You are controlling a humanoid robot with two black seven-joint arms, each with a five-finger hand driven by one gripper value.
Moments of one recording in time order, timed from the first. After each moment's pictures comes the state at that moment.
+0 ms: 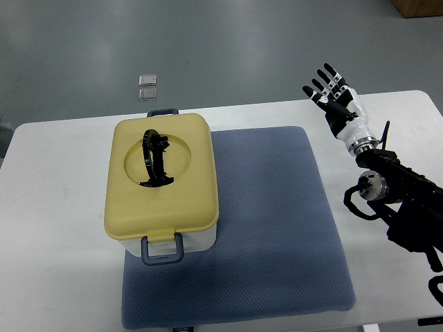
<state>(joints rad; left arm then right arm) -0.01 0.00 -0.03 -0.13 0.01 -0.07 -0.04 0.70 -0.16 0.71 0.59 -0.18 0.15 0.57</state>
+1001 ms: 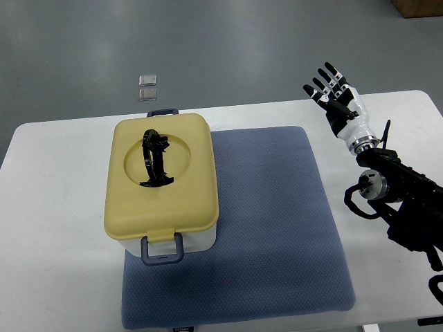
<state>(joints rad) -0.01 0.00 -0.02 -0.14 0.01 -0.07 -0.04 0.71 -0.16 0.71 0.59 -0.18 0.15 0.57</state>
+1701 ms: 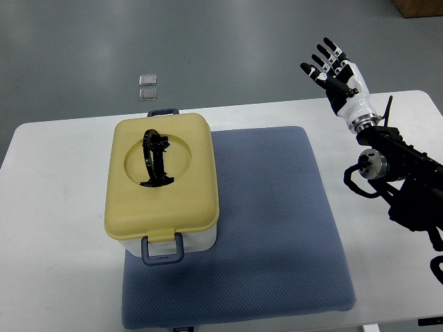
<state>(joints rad) -0.01 0.00 -0.02 -0.14 0.01 -0.07 -0.04 0.80 -0.19 0.69 0.61 -0.20 0.11 0.56</state>
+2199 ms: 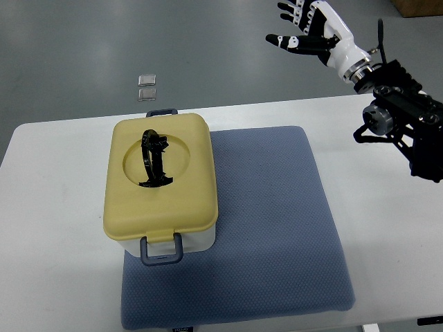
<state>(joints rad) -0.01 0.00 -0.02 -0.14 0.01 -0.07 -0.04 1.07 -0.30 0.52 0.70 -0.66 0.13 0.56</state>
